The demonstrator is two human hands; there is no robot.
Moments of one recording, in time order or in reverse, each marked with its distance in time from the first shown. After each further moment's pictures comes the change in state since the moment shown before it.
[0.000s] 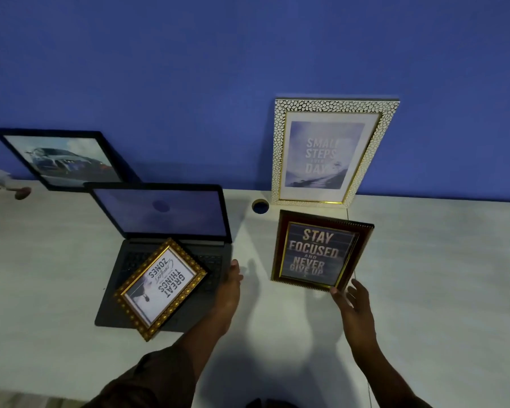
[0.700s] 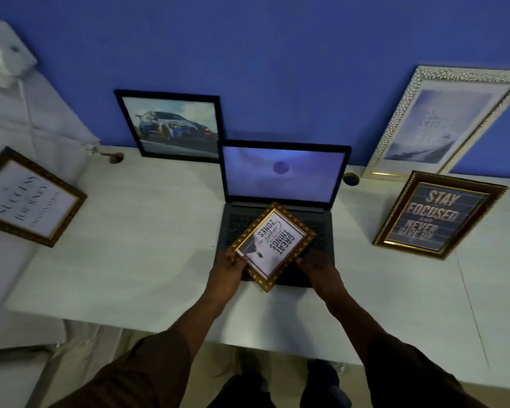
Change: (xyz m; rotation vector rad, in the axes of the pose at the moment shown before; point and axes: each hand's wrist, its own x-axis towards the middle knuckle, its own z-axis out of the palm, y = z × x) left_hand -0.011 -0.056 -0.319 0.220 0.061 0.285; right_hand -0.151 -0.020 0.301 -0.224 -0.295 -0.135
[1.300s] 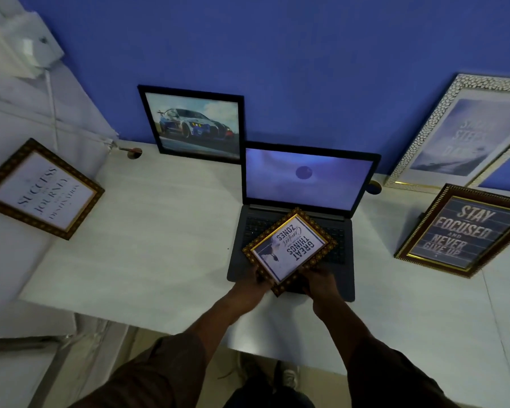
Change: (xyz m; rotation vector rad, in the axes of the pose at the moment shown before) left_hand 0.011 -0.016 -0.004 0.164 -0.369 -0.041; right_hand 0.034 0.015 0.061 0.451 0.037 0.292
